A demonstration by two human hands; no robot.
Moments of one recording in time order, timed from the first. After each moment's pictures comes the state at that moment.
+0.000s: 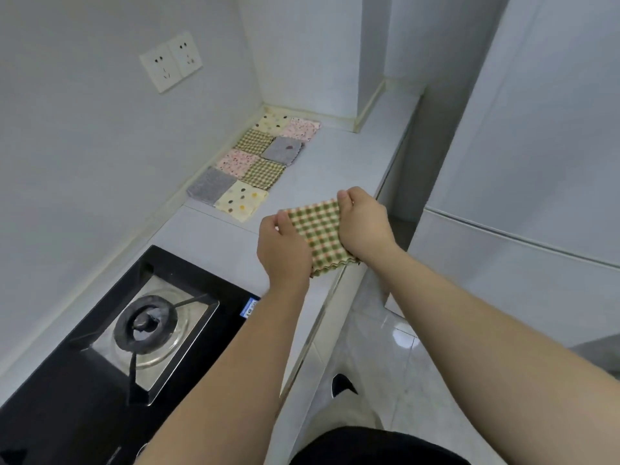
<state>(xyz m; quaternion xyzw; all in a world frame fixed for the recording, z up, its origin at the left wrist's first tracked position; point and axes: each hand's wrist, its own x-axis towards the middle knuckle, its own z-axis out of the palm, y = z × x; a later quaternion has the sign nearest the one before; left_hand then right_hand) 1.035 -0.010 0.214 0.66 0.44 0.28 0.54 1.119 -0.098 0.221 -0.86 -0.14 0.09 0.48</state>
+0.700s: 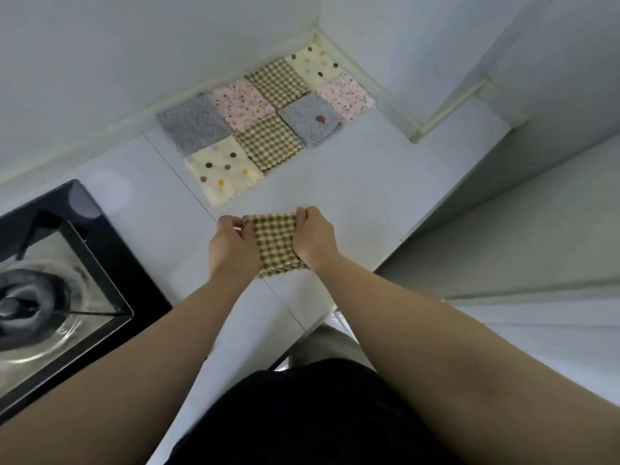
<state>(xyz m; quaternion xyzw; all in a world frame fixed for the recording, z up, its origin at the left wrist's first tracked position) 1.155 0.132 0.100 0.64 0.60 0.09 0.47 1.279 0.066 0.090 -0.87 -0.19 0.33 0.31</state>
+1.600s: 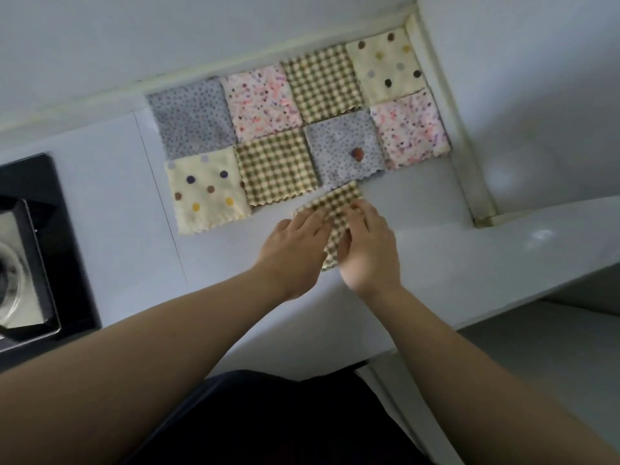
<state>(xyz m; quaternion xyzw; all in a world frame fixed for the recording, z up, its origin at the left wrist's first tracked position) 1.352 0.181 0.069 0.91 0.34 -0.15 0.20 1.495 0.111 0.034 -0.80 -0.56 0.17 0.13</state>
